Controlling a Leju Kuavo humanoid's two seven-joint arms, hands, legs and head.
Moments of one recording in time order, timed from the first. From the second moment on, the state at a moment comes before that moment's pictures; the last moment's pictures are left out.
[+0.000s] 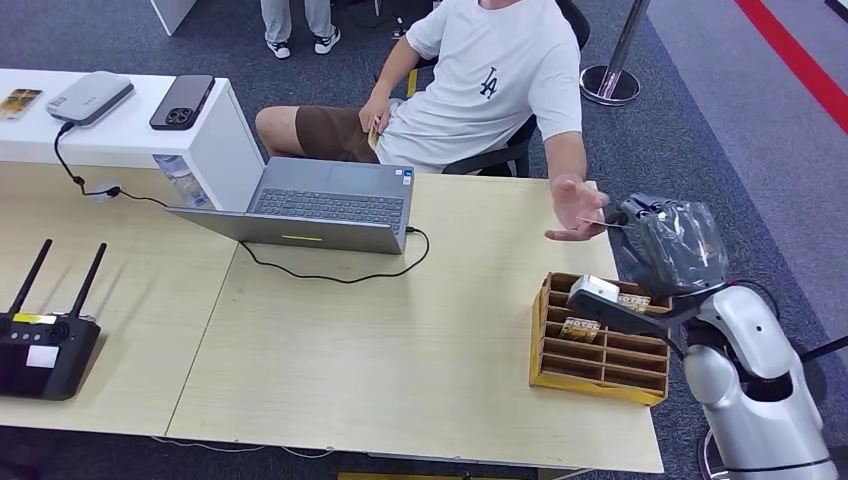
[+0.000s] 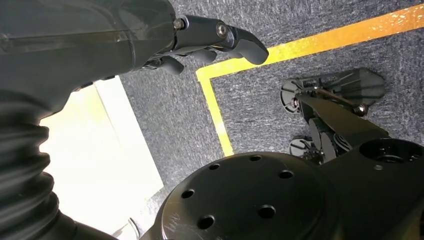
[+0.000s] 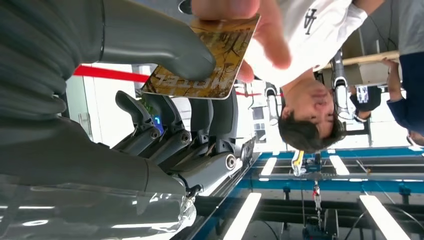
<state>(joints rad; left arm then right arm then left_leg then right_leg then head) -0.08 -0.08 1.10 -0.22 -1.15 -0.19 -0.11 -0.30 -0.40 0.11 -1.67 1.18 -0.07 -0.17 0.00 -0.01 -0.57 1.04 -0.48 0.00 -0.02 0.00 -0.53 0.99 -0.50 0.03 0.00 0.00</state>
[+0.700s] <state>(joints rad) -0.09 -0.08 1.10 -0.22 -1.15 -0.18 -0.09 -0.37 -0.10 0.27 -1.41 1.25 -0.14 -0.16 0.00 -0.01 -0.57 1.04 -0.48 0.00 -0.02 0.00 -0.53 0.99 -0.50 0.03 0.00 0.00</state>
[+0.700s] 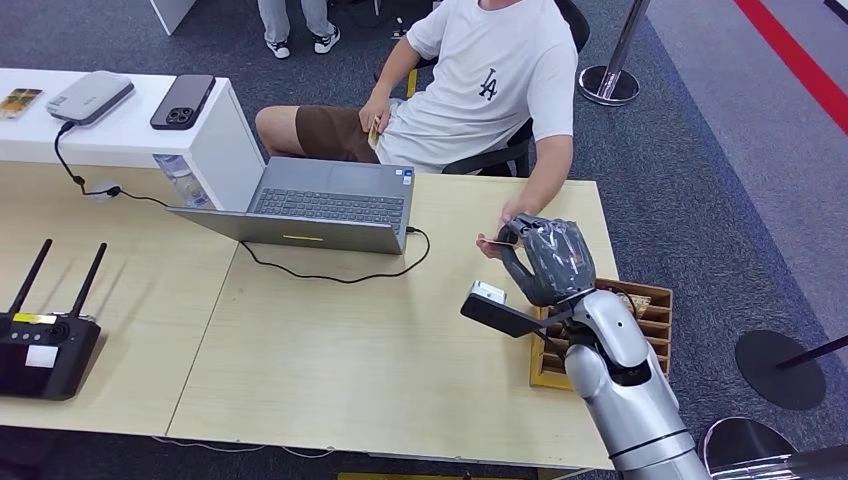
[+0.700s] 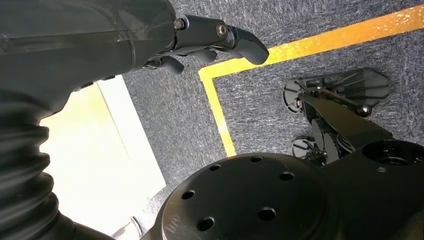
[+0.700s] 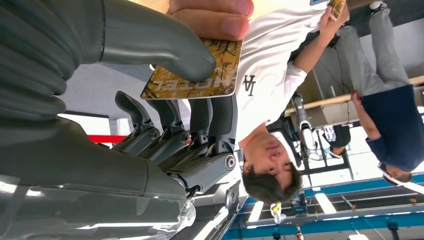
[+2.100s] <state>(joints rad) -0.07 -0.08 1.12 -0.22 -1.14 -0.17 -0.11 -0.24 -0.10 0.04 -1.69 0.89 -0.30 -0.37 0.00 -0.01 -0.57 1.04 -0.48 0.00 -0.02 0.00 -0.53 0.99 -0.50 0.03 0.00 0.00</state>
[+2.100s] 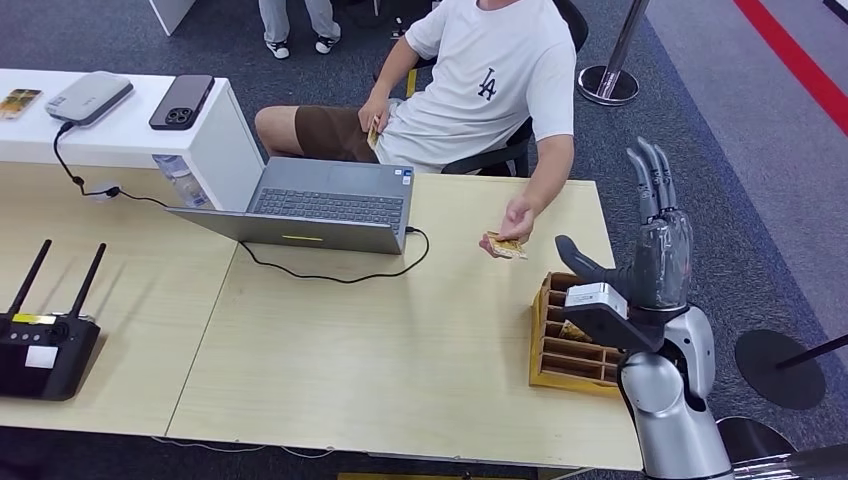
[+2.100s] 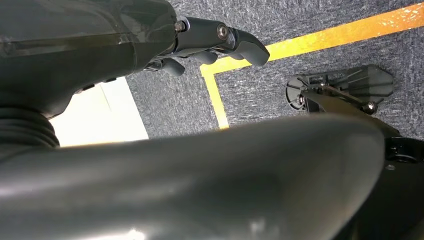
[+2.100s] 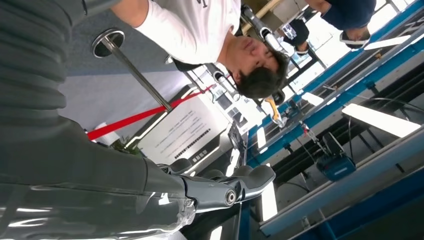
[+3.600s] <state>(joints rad) -0.08 -0.10 1.16 -0.22 -1.12 -0.16 -0.10 -0.01 -0.09 -0.70 -1.57 0.56 -0.34 -0.46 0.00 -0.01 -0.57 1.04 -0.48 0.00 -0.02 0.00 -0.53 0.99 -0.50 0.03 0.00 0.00</state>
